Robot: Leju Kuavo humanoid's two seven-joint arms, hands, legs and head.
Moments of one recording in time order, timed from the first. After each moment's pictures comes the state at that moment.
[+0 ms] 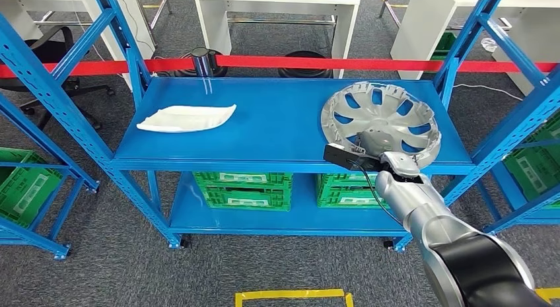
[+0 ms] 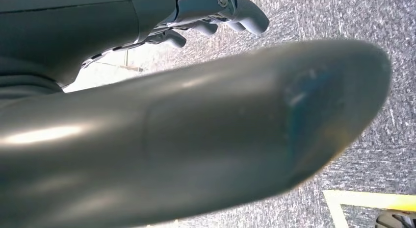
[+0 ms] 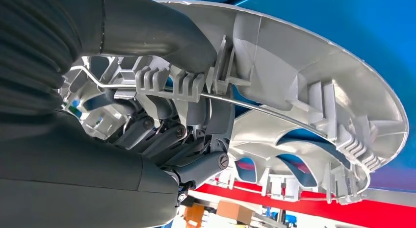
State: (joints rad) left arm -0.07 -0.24 0.77 -0.19 -1.23 0.28 0.06; right arm -0.79 -0.13 0.17 -0.32 1.17 -0.12 -0.13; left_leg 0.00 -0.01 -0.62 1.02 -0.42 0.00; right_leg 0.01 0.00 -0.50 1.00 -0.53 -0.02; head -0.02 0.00
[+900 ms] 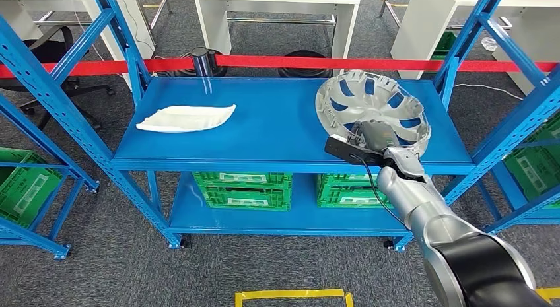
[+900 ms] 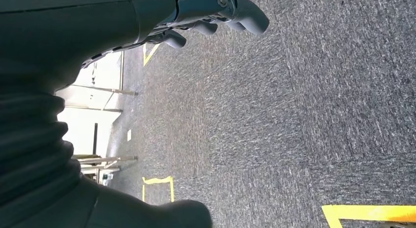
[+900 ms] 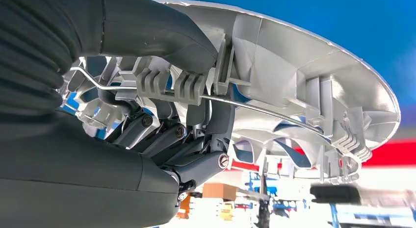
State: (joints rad) left arm -0.08 -0.24 0.74 -0.19 -1.30 0.28 0.06; right arm -0.79 -0.13 0.13 -0.34 1.07 -0.24 -0.29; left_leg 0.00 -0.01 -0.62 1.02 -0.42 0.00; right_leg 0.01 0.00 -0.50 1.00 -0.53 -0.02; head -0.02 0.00
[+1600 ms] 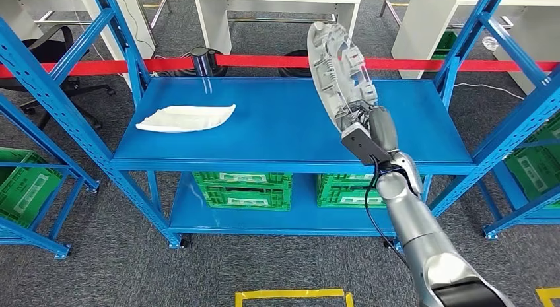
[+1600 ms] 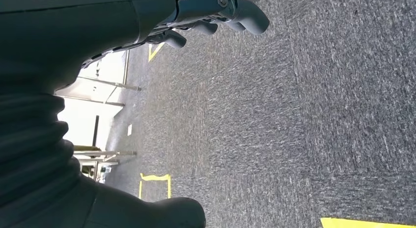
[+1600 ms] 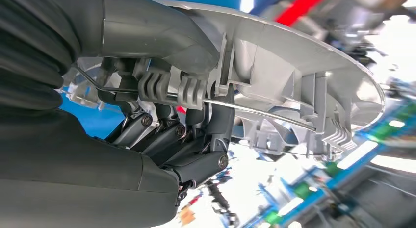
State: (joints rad) left arm -0.07 -0.23 0.74 -0.19 -1.28 0.34 0.06; right arm -0.52 -0.09 0.00 -0.94 0.61 -0.22 -0.55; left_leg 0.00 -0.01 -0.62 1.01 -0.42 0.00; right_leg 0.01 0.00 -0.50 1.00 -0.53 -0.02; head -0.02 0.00
